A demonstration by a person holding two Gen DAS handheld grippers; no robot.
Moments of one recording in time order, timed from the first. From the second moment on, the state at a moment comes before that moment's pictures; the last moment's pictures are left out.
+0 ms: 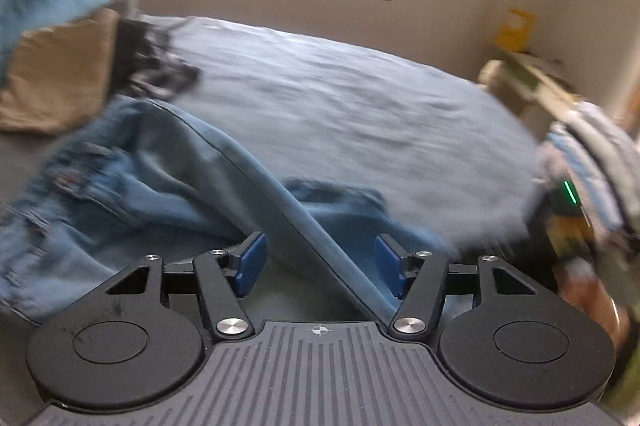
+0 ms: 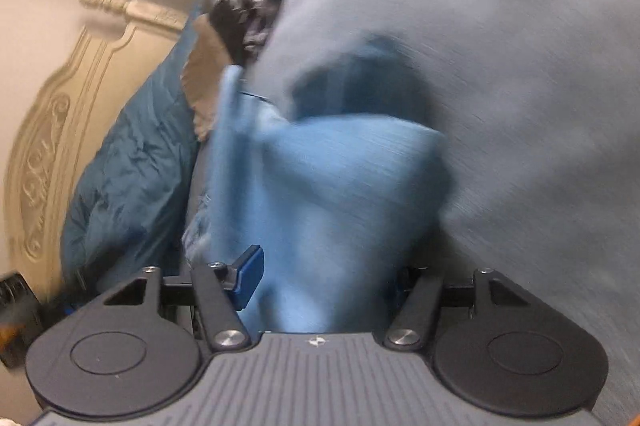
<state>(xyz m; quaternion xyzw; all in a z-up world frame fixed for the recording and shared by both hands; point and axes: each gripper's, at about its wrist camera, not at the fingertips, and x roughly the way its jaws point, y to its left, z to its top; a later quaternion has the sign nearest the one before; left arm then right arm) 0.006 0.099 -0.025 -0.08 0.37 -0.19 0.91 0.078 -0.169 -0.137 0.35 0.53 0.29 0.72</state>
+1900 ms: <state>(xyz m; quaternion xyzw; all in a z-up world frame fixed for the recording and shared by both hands) 0.001 0.044 -0.051 -0.07 0.39 -0.27 0.88 -0.021 -0.403 0.041 0.24 0.29 0.04 0.92</state>
